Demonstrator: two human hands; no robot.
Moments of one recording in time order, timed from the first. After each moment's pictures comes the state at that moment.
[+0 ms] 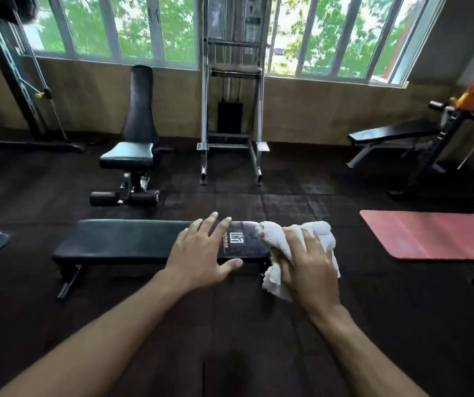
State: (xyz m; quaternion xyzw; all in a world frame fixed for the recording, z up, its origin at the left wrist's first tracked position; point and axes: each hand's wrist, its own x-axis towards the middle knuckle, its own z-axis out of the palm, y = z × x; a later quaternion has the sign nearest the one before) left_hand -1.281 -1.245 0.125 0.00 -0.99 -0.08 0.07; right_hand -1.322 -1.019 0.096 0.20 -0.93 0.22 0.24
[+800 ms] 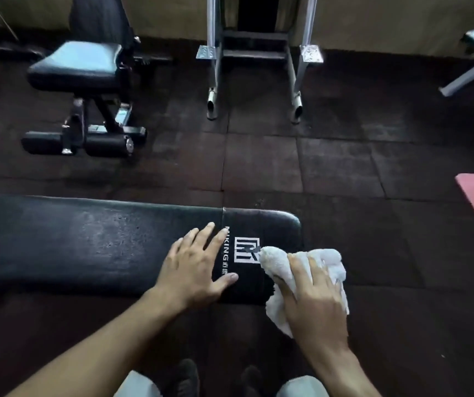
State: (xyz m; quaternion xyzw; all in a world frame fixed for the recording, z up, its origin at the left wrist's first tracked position) left_hand -1.783 -1.353 -0.261 0.07 -0.99 -0.11 -0.10; right_hand -1.808 -1.124 -0.285 0.17 -0.96 0.21 0.05
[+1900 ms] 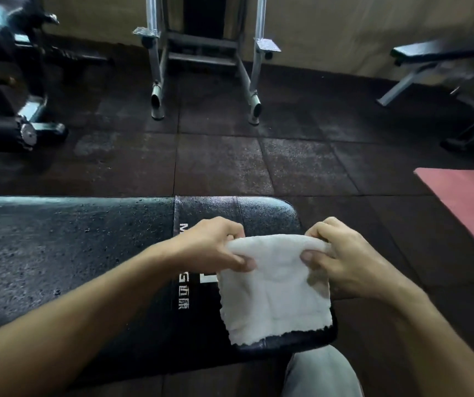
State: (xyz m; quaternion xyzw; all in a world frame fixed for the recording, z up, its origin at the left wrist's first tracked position) left_hand -1.939 -1.345 -0.465 -0.07 -0.89 -0.39 -0.20; right_hand -1.960 -1.081 -0.443 0.17 -0.94 0.26 -0.11
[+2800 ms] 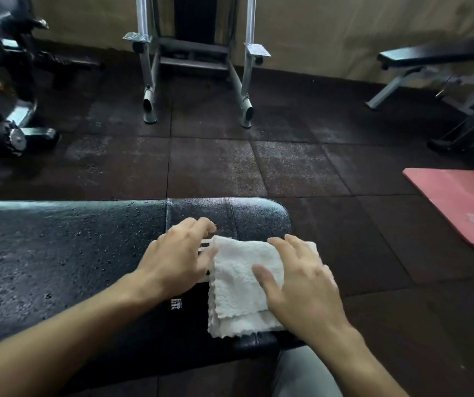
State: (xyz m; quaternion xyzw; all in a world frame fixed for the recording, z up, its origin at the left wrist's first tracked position) left_hand -1.913 -1.357 -0.494 -0.03 -0.96 -0.26 0.03; right_hand -1.899 -1.137 -0.477 0.08 -0.98 0.17 -0.01
